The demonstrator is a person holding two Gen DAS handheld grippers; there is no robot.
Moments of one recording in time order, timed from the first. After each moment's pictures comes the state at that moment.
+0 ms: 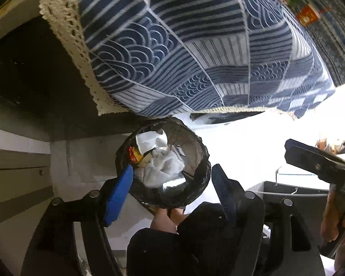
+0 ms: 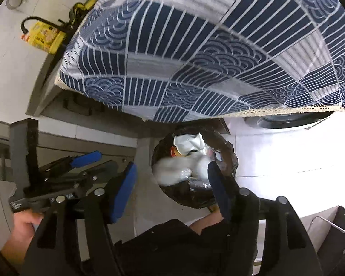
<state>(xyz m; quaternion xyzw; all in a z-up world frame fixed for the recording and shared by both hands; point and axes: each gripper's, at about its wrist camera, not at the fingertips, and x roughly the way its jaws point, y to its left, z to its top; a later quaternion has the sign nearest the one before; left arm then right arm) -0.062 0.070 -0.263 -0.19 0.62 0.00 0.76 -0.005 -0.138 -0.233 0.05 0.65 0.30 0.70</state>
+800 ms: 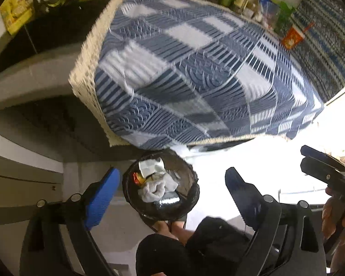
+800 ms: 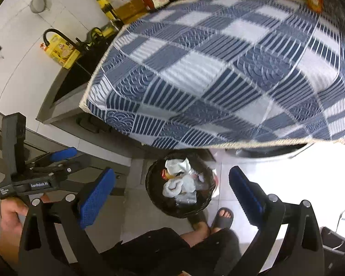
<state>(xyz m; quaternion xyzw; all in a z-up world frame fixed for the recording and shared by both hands) -0.066 0.044 -0.141 -0.16 0.54 0.04 0.82 0.001 -0.187 -0.131 0.03 0.57 0.32 0.76</state>
